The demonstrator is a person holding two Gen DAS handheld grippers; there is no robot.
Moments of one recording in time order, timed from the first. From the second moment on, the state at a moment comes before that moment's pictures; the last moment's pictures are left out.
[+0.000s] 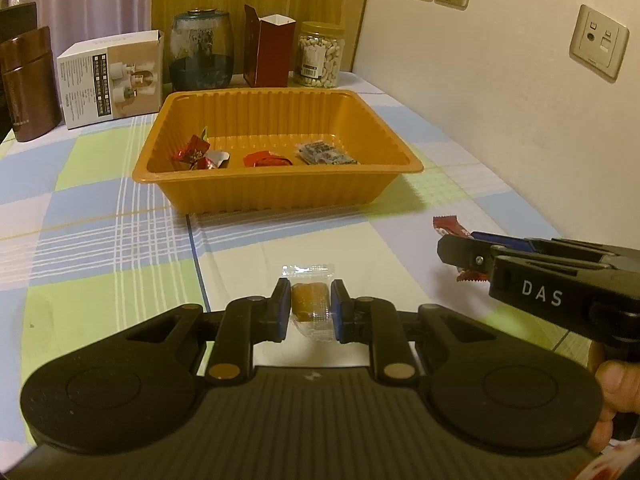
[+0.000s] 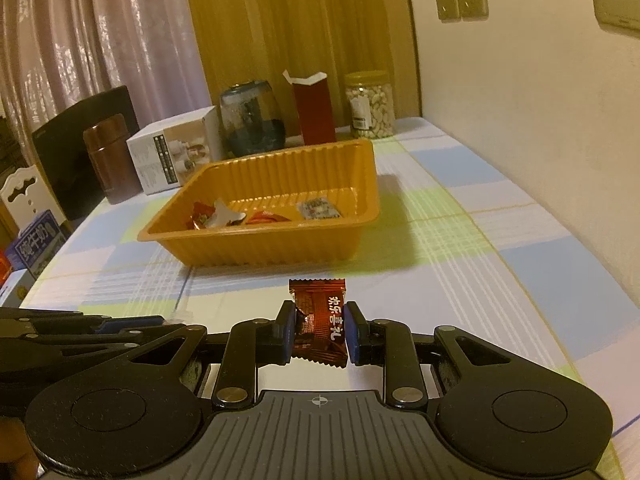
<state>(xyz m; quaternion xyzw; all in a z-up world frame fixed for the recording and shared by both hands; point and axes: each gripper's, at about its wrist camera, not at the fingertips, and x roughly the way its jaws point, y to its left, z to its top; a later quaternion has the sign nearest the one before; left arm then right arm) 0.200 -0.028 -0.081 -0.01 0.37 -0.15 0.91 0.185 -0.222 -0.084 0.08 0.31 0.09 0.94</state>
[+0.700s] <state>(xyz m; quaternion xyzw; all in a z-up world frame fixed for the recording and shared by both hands) 0.254 -0.015 -0.040 -0.02 0.33 -0.15 0.93 0.235 -0.219 -0.049 0.09 0.26 0.11 0.96</state>
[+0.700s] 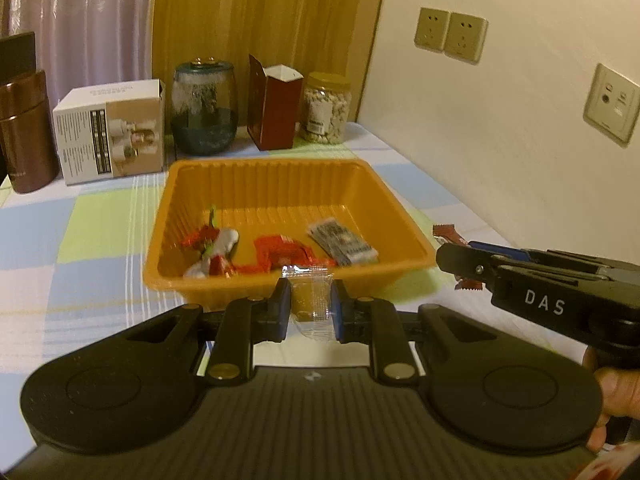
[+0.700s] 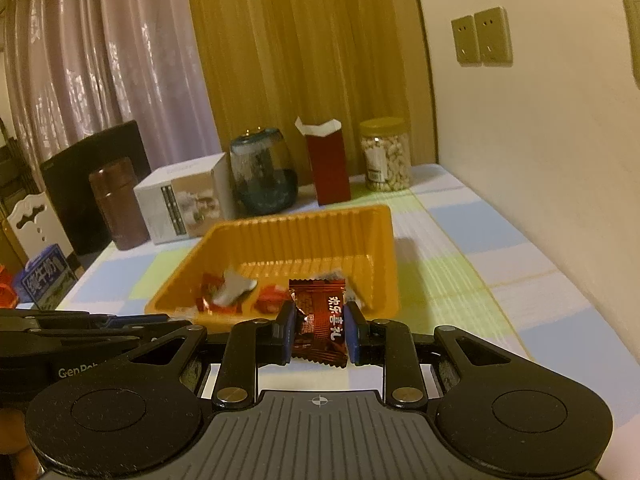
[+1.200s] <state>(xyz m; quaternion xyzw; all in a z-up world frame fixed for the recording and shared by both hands) 0.306 -0.002 -0.037 -0.03 0.32 -0.14 0.94 0.294 -0.213 -0.047 0.09 0.25 0.11 0.96</state>
